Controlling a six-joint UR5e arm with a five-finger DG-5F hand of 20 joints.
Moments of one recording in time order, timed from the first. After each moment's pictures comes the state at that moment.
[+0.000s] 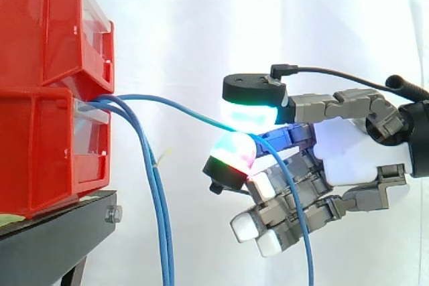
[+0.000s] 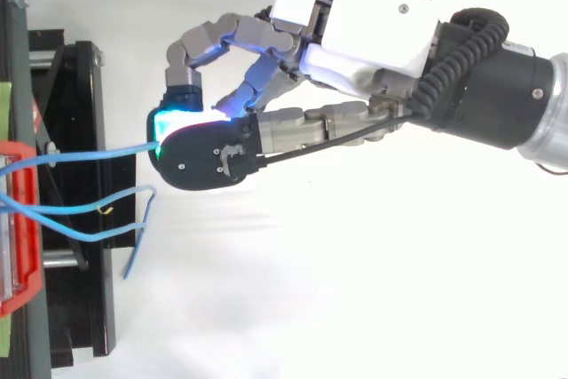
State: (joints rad) arm 0.15 -2.29 -1.14 -2.99 -1.16 -0.03
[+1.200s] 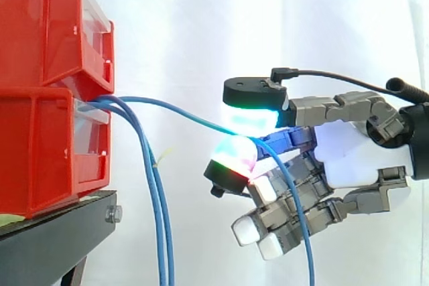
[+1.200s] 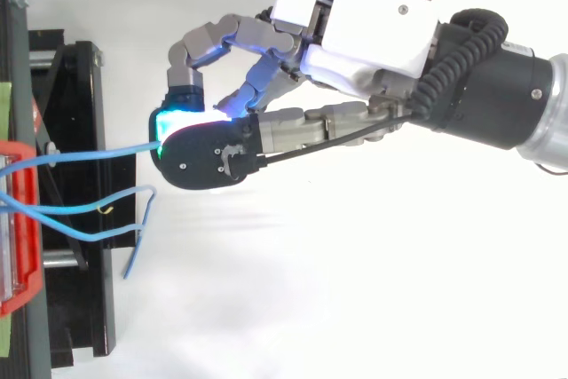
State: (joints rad) arm 0.15 -2.29 -1.15 -2.99 -1.16 -0.03
